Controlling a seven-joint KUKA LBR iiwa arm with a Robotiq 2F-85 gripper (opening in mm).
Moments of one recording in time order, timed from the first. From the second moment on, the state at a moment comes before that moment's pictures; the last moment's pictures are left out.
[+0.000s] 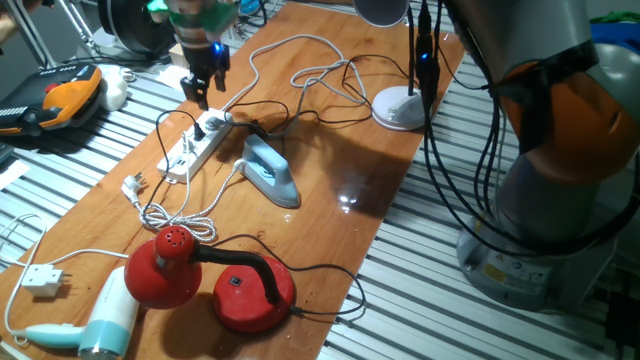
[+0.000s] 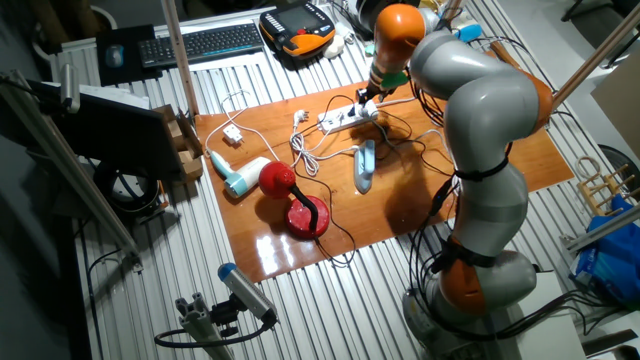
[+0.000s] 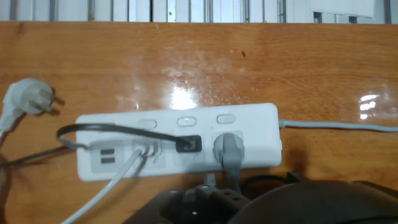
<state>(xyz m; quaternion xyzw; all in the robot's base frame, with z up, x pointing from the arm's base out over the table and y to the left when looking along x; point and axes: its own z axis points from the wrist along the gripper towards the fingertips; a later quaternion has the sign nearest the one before) 0.674 -0.036 0.147 -0.02 1.00 -0.03 0.05</state>
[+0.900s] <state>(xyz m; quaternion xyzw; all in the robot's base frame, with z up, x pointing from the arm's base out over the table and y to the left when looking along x) 0.650 -0.028 0.210 -0.03 1.00 -0.01 0.03</state>
